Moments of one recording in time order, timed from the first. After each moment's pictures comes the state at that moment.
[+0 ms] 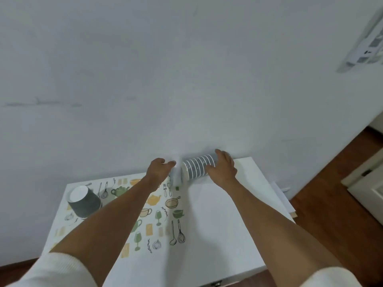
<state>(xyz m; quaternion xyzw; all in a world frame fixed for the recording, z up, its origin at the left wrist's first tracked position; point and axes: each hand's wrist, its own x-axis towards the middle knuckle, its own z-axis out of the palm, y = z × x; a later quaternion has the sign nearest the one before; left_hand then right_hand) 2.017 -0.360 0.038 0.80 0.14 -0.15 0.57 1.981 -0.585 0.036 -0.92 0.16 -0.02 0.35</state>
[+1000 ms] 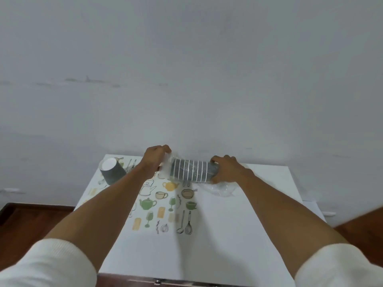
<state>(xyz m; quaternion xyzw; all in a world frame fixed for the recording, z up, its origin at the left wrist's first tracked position) 2.006 -0.312 0.050 0.71 0.27 -0.05 0.65 2.042 -0.583 0.029 -0.96 -0.12 0.22 0.12</state>
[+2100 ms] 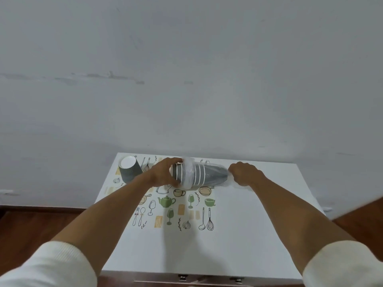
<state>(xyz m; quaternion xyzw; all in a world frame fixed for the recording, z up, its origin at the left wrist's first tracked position) 1.966 -0.236 0.011 0.89 -0.06 -0.17 0.42 2.004 -0.548 0.029 -0.97 -0.12 0.19 -0.10</state>
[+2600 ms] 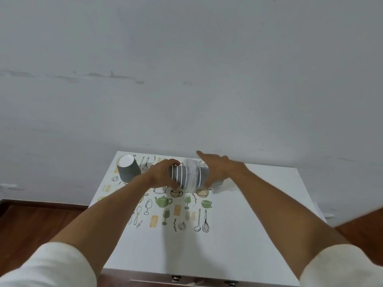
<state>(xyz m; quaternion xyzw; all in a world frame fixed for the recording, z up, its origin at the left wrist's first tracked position) 1.965 -0.244 0.008 0.93 -0.02 -0.16 0.33 2.023 -0.484 0.058 -0.94 -0.23 0.27 0.01</state>
